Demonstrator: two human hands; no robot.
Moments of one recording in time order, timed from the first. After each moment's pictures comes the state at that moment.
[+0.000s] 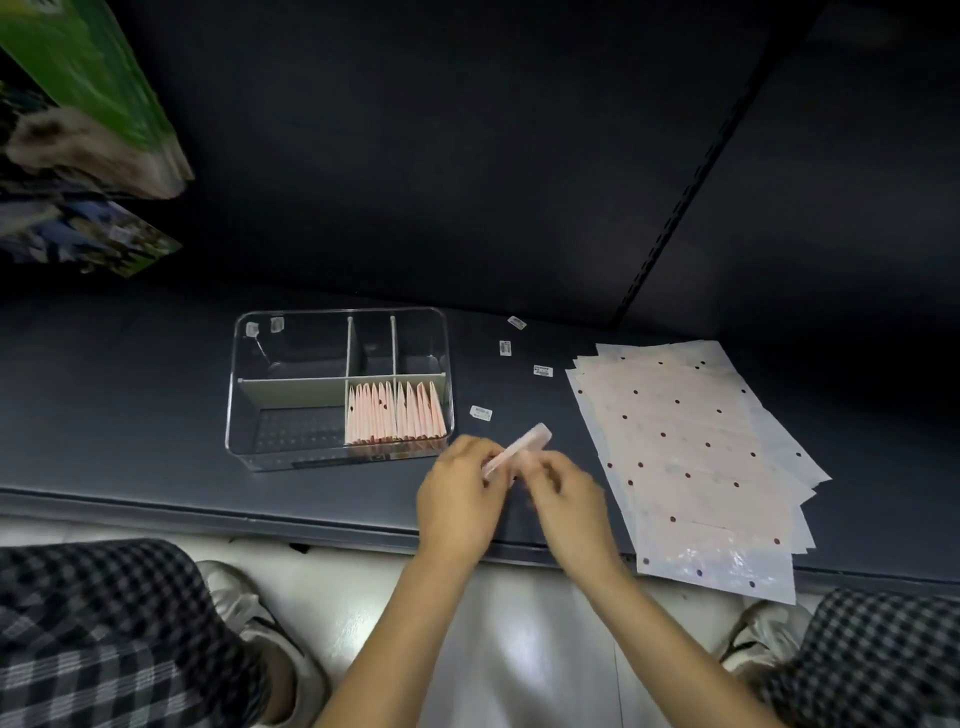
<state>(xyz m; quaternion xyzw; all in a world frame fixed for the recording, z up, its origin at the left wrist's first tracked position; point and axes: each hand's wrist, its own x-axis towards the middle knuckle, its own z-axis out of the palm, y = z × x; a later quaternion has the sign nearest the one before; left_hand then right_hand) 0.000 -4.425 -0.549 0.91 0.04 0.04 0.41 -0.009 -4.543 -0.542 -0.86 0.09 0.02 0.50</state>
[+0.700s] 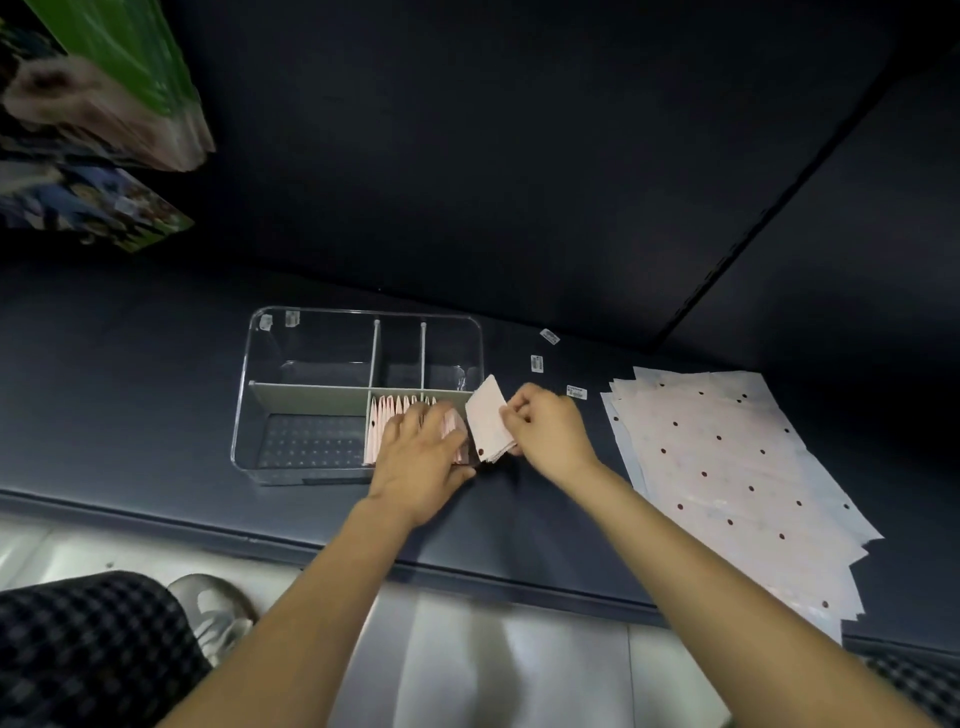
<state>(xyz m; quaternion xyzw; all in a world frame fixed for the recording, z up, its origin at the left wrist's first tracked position) 0.085 -4.336 -0.619 0.99 -0.11 0.01 0.10 0.120 -4.492 -0.548 -0.95 -0.02 0.09 0.31</state>
